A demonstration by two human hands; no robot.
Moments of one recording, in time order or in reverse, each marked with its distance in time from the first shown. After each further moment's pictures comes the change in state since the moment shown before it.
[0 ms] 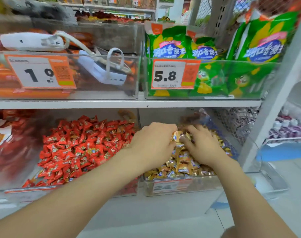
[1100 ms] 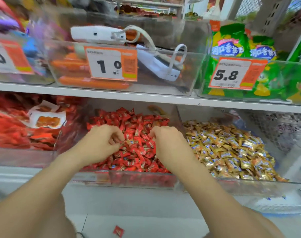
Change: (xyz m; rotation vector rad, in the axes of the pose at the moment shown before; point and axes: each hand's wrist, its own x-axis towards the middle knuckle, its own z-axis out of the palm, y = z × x) left_hand -0.121 -0.205 -0.056 -0.090 -0.018 -0.392; right_hand -0.033 -0.225 0.017 0.004 -0.041 -0.372
